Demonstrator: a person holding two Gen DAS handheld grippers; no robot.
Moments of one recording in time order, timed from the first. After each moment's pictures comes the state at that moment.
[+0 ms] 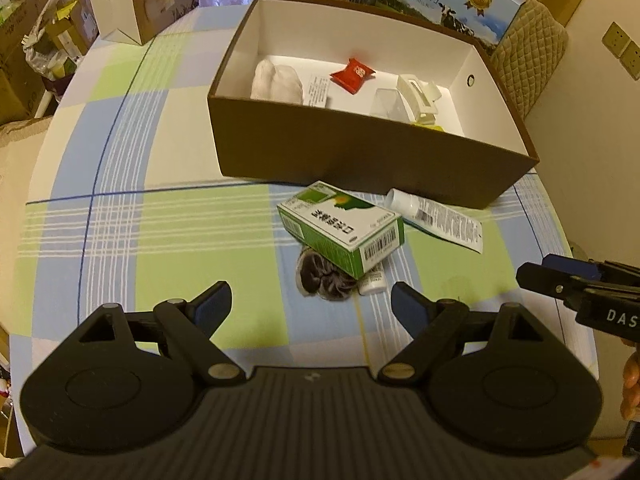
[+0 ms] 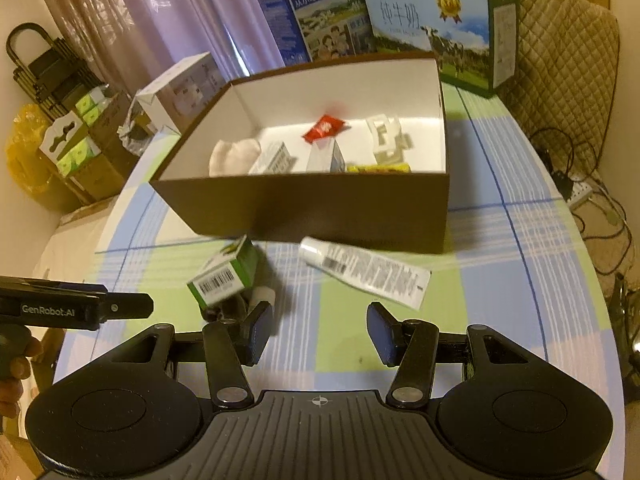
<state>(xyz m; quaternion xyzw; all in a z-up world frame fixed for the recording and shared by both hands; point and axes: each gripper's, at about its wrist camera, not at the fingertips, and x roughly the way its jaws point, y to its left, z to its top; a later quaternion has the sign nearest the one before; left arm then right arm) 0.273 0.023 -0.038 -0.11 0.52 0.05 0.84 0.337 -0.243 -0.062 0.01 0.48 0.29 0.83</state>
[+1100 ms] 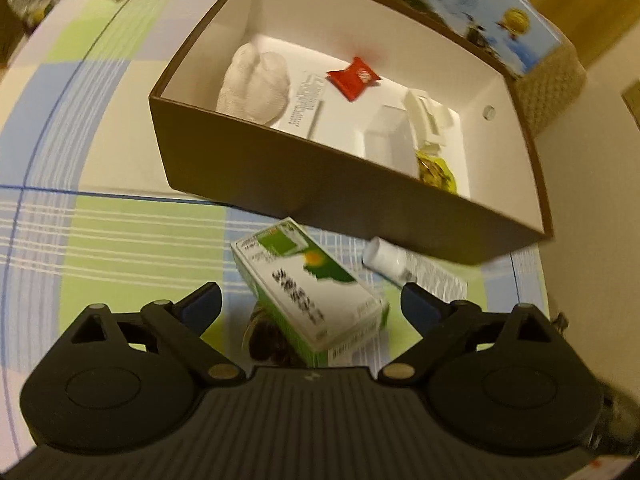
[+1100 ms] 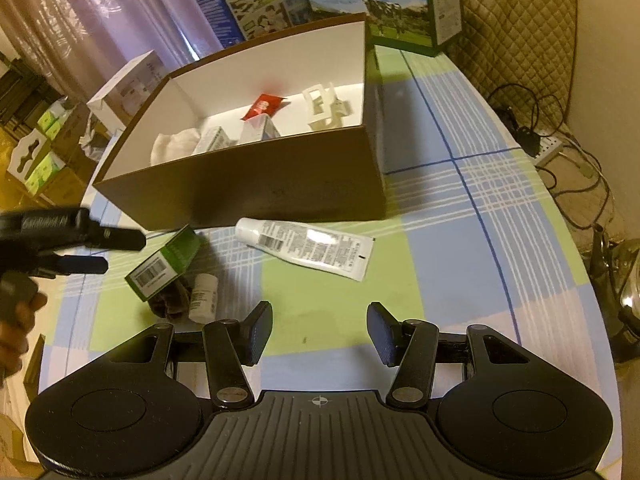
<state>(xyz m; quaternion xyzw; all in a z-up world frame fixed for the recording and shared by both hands) 0.358 0.045 -0.083 -0.22 0.54 0.05 0.81 0.355 -0.282 -0.086 0.04 0.51 0.23 0.83</state>
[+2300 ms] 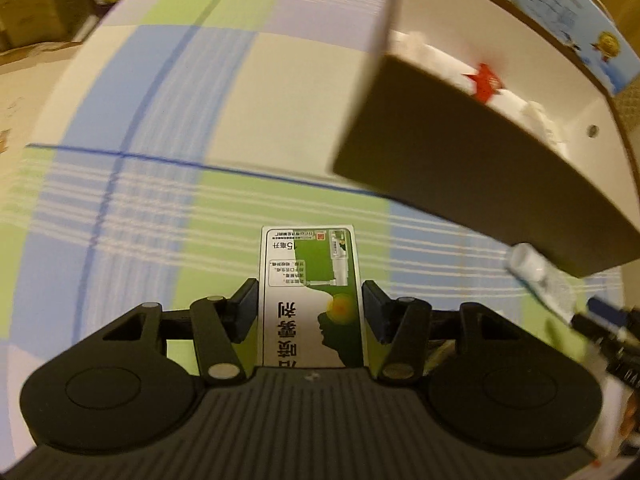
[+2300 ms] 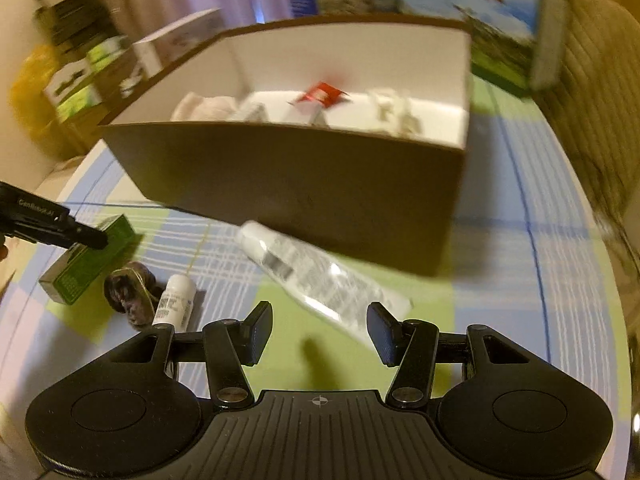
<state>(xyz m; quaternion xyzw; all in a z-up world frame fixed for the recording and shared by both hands) 0.311 0.123 -0.127 -0.20 0.54 0.15 0.80 0.396 -0.236 -0.146 -0.09 0.44 0.34 0.82</state>
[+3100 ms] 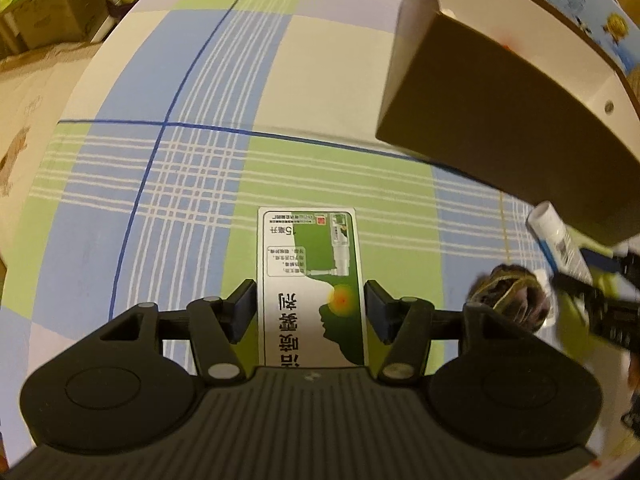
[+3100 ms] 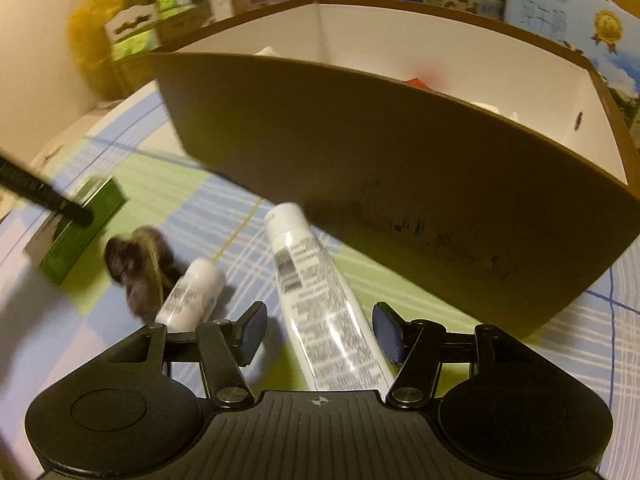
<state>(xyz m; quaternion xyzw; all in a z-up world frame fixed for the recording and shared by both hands) 0.279 0.126 -0.140 -0.16 0.55 0.15 0.81 0.387 -0.175 -0.186 -0.16 0.41 0.40 0.80</state>
